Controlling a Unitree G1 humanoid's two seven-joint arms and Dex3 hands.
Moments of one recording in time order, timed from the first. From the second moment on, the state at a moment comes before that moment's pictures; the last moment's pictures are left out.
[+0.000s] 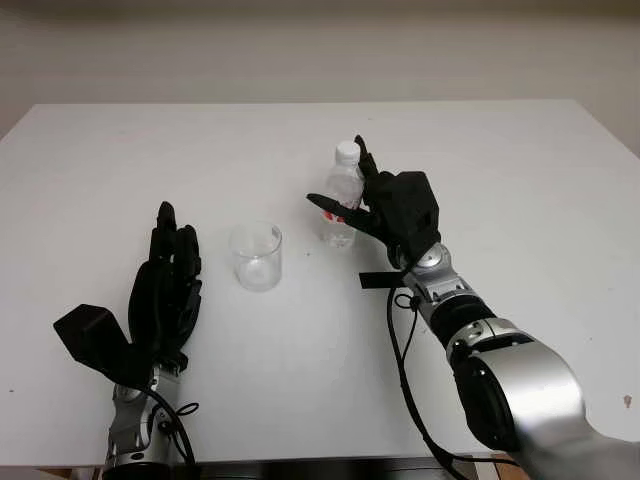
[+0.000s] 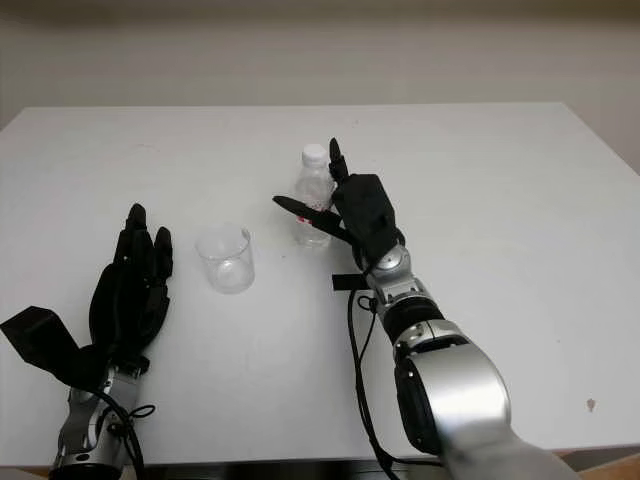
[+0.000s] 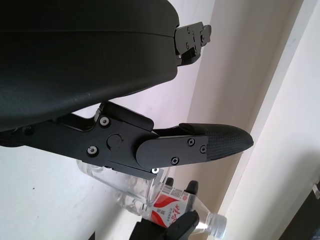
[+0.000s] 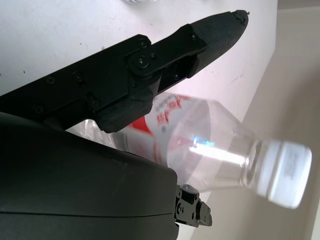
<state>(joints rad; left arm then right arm) -0.13 0.05 0.24 0.26 -0.34 -0.12 -0.24 -0.93 -0.09 0.01 1.25 -0.14 -0.32 0.06</state>
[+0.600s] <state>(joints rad) -0.12 0.05 0.24 0.25 -0.33 -0.14 -0.23 -0.94 0.01 -0.11 1.30 -0.04 -0.26 -0.09</state>
